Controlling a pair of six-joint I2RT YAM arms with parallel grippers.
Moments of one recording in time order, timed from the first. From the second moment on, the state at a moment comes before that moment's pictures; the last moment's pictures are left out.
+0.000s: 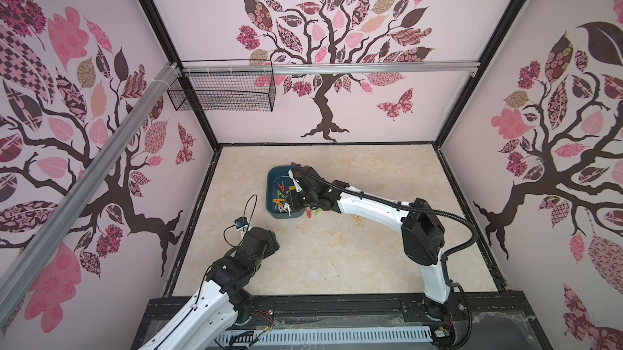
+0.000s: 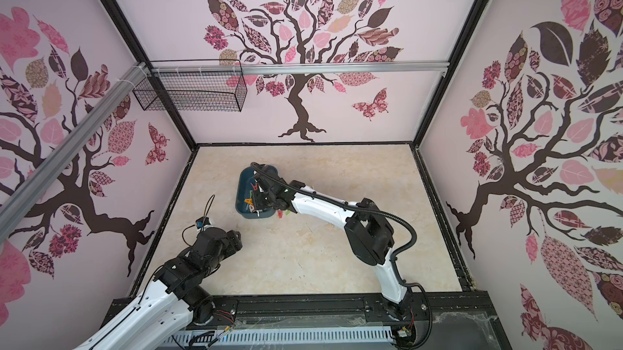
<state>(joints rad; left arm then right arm) -0.57 0.59 0.40 -0.67 -0.37 -0.89 0.92 2.06 1.73 -0.40 -0.04 0.53</state>
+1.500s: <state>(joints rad) -0.95 1.09 0.56 -0.32 -0.31 -0.63 0.57 1.61 0.78 -0.21 0.00 0.57</state>
